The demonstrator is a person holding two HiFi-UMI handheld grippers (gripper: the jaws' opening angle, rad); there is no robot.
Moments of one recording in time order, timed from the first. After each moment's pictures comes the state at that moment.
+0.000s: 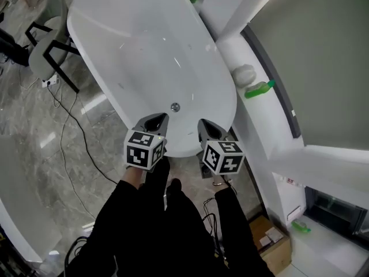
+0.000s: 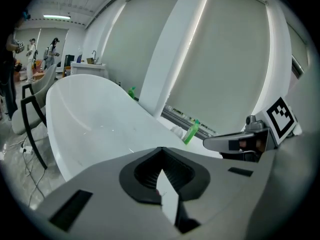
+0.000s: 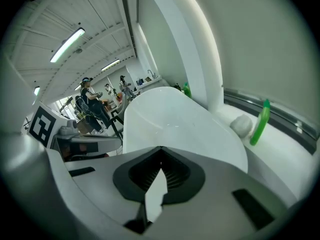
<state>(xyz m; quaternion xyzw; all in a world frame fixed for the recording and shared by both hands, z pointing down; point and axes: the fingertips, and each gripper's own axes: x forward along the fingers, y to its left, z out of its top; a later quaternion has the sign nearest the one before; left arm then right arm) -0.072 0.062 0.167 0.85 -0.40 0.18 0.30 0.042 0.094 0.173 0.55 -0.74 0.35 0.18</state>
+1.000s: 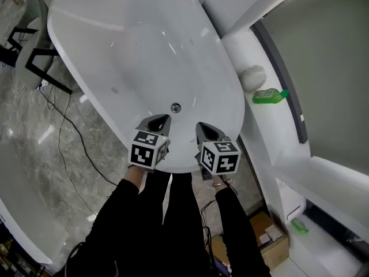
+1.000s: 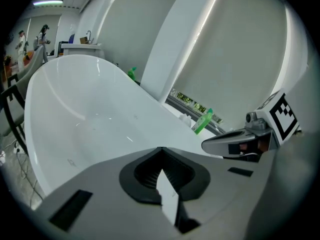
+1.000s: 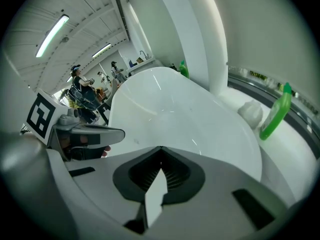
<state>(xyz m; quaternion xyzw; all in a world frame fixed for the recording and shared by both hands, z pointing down) -0.057 -0.007 0.256 0.83 -0.37 0.24 0.34 0.042 0.035 0.265 0.52 -0.71 0.41 0.25</state>
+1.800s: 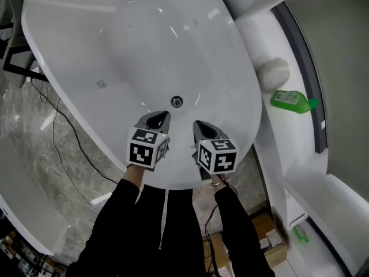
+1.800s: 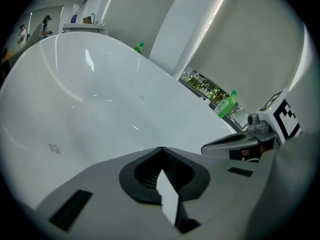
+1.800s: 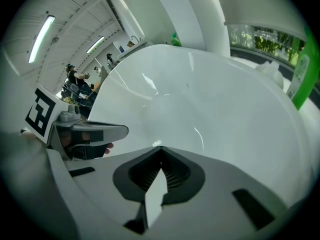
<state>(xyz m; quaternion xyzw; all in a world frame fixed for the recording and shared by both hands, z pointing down) -0.028 -0.033 0.394 0.80 -0.38 0.28 0.38 0.059 0.017 0.411 0.47 -0.70 0.46 0.27</state>
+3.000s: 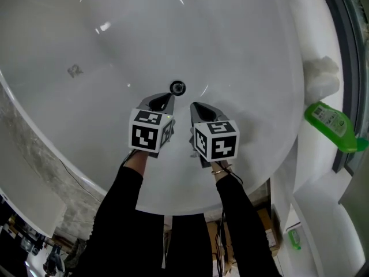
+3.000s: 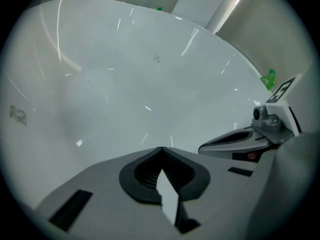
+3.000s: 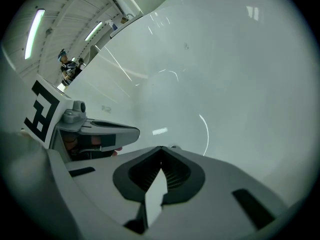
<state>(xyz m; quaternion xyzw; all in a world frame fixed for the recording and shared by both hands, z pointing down) -0.007 -0.055 0.571 0.74 -0.39 0.33 0.43 0.056 -0.015 0.572 0.41 -0.70 0.49 0.32</state>
